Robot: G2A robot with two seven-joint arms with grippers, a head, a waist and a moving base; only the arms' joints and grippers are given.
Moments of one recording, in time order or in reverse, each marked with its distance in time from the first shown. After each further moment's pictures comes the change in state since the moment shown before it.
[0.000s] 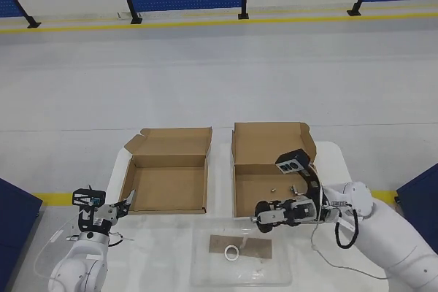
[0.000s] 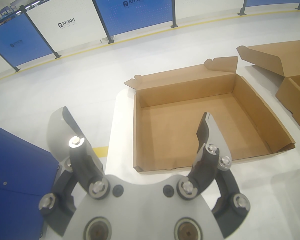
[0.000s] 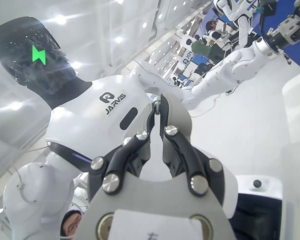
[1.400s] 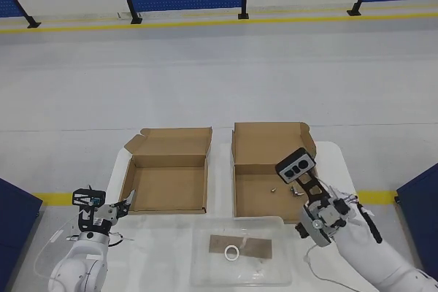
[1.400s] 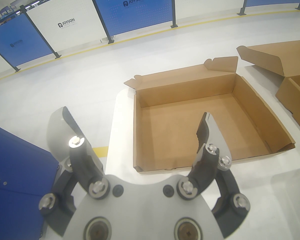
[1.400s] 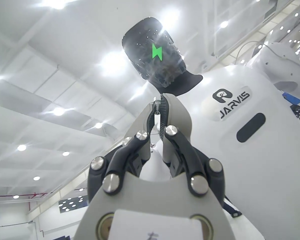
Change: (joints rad) left arm 0.000 0.000 0.000 0.000 0.000 0.000 0.000; right arm -0.128 -0.135 0.078 -0.127 0.585 0.398 0.224
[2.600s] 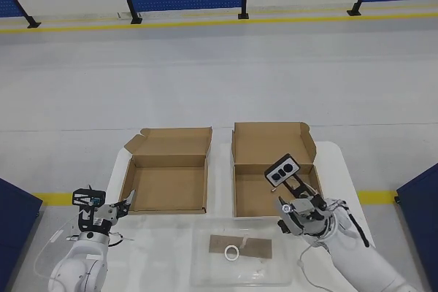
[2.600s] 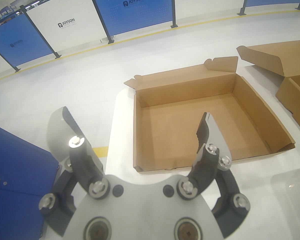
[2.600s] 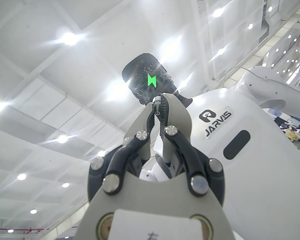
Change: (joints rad) left arm 0.000 0.000 0.000 0.000 0.000 0.000 0.000; right arm -0.114 -0.064 0.071 -0.021 -0.105 0.066 -0.168
